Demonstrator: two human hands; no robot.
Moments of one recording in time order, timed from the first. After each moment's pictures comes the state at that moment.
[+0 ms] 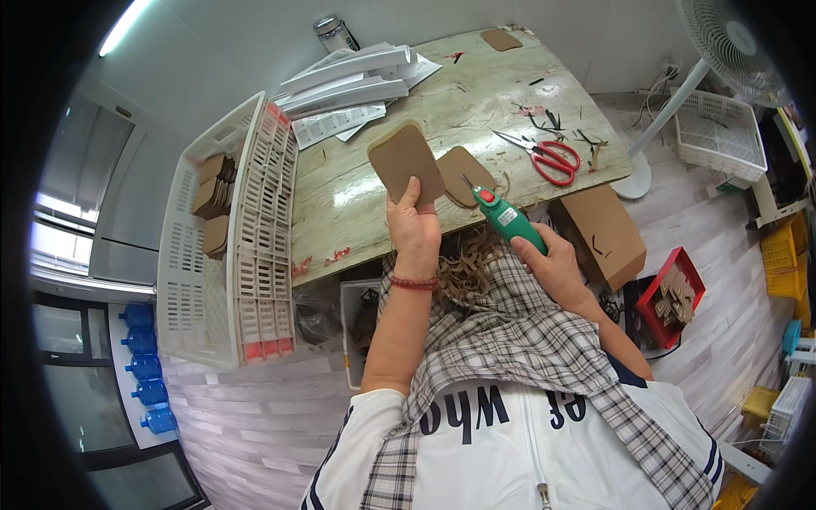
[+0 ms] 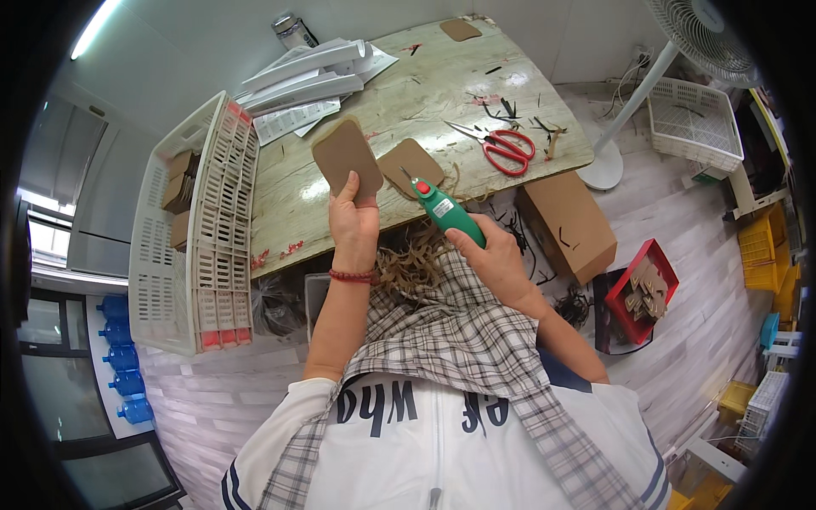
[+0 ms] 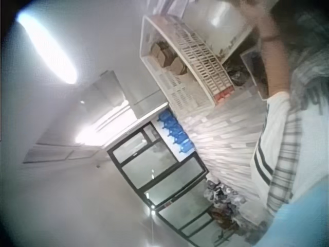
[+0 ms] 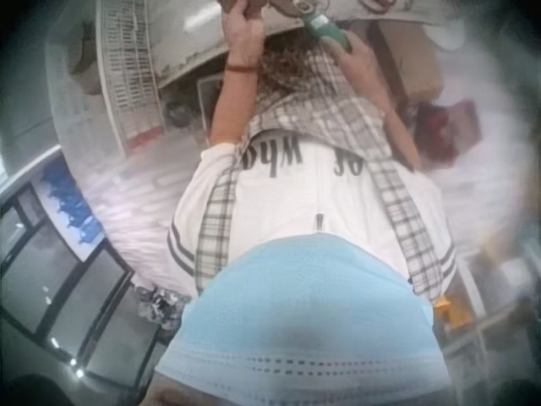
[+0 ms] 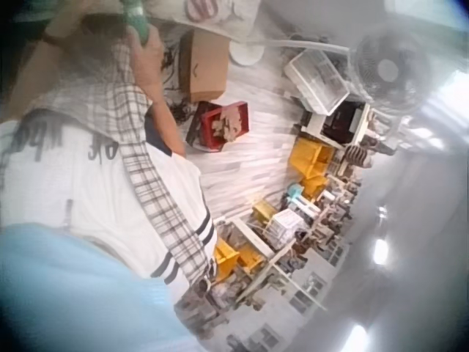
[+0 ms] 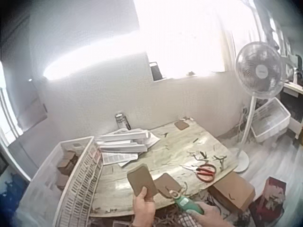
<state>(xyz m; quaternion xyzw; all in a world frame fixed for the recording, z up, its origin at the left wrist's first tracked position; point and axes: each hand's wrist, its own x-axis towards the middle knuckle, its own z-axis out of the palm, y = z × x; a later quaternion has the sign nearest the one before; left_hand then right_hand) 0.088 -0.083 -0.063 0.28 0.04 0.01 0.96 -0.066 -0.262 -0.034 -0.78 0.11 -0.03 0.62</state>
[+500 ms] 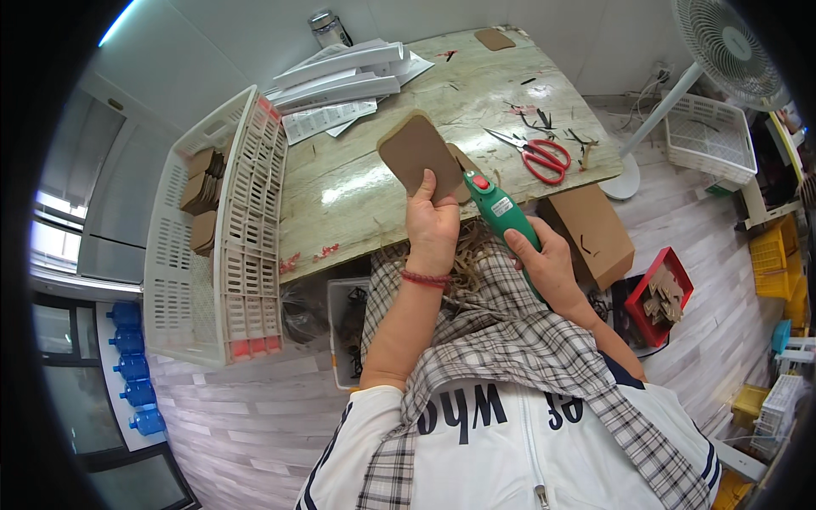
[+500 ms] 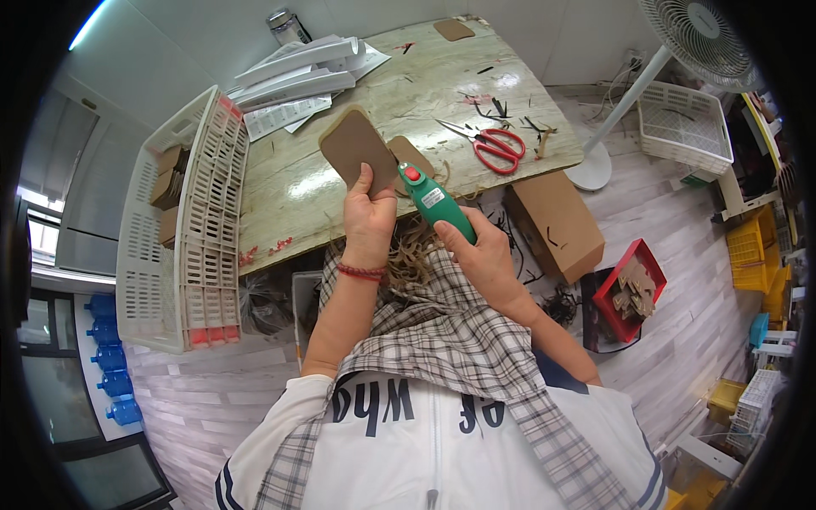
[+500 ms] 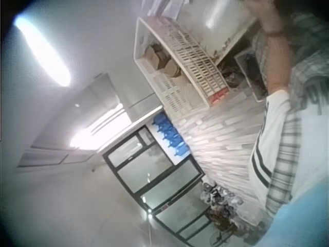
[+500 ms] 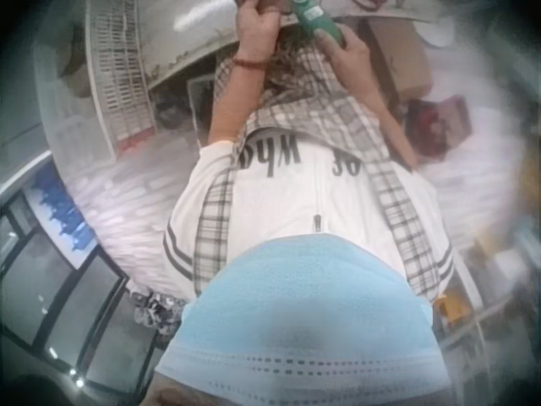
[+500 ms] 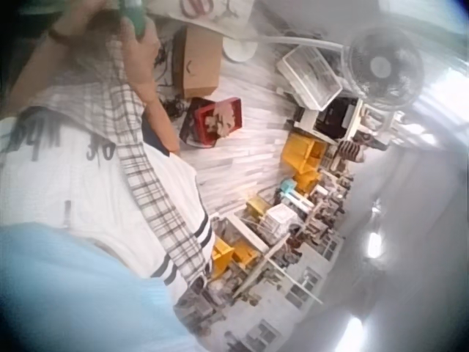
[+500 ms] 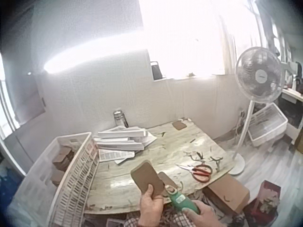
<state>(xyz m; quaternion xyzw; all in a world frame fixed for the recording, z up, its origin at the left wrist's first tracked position) 0.079 -0.115 -0.068 0.14 0.10 -0.07 0.98 -0.069 -0.247 -0.013 -0.73 0.12 -0.06 0.67</state>
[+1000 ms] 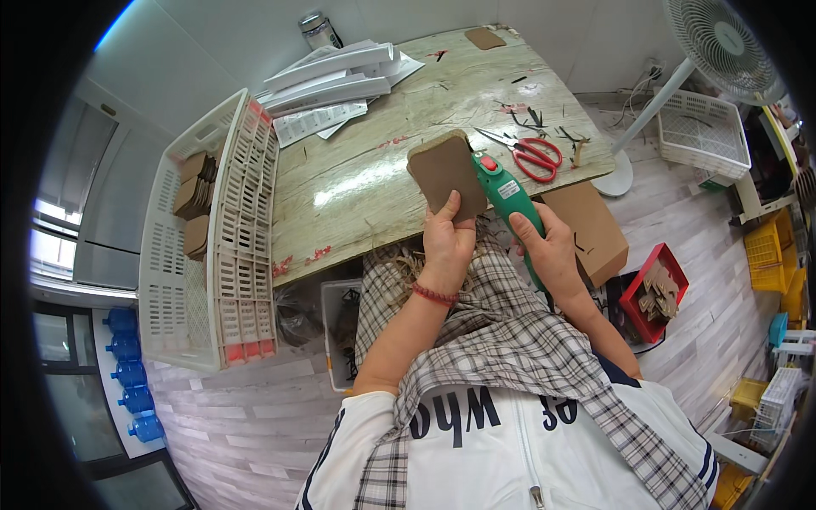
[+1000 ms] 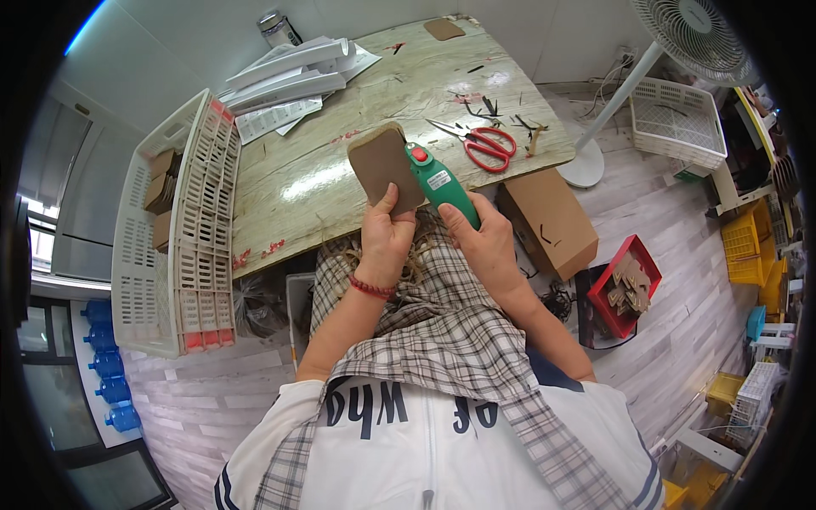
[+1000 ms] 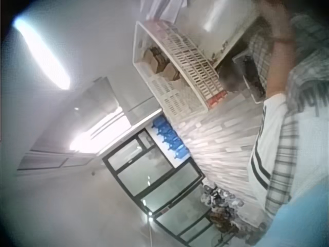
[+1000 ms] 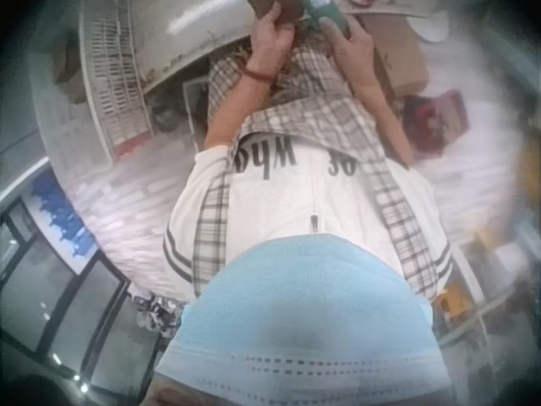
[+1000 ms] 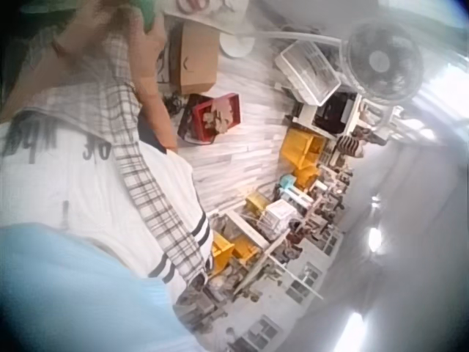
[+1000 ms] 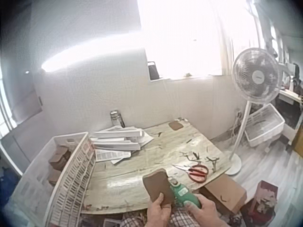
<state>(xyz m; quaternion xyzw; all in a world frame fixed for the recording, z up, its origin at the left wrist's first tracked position) 0.038 -0.137 -0.076 0.17 0.08 -0.14 0.97 -0.061 -0.259 -0.006 -0.74 0.14 -0.11 0.65</state>
